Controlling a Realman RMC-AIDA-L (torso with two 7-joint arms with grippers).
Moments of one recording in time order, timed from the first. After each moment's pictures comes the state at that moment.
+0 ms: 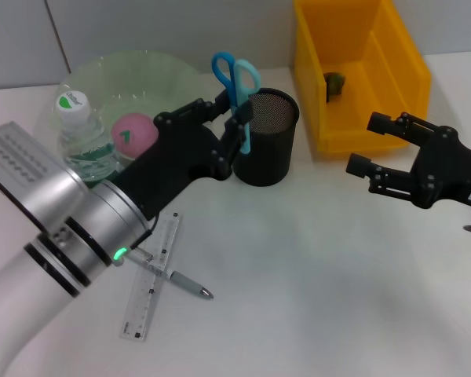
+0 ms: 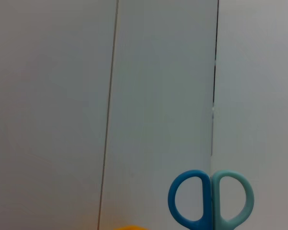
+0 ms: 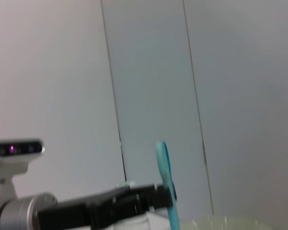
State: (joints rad) left arm -0.39 -2.08 2.15 0.65 0.01 0.98 -0.49; right arm 0.37 2.08 -0.58 -0.61 -1.72 -1.69 1.11
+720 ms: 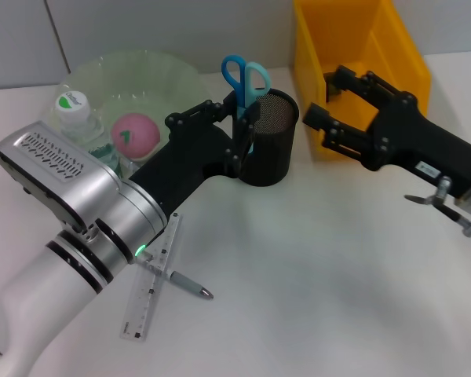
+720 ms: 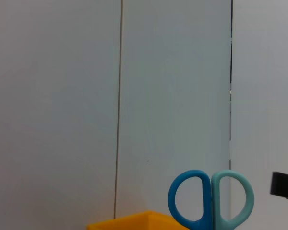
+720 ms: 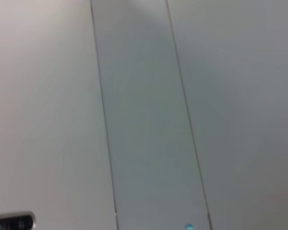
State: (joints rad) left arm -0.41 -2.08 2.30 0.71 -0.25 0.85 -0.27; right arm 0.51 2.08 -0.58 -0.27 -1.52 -1.66 0.87
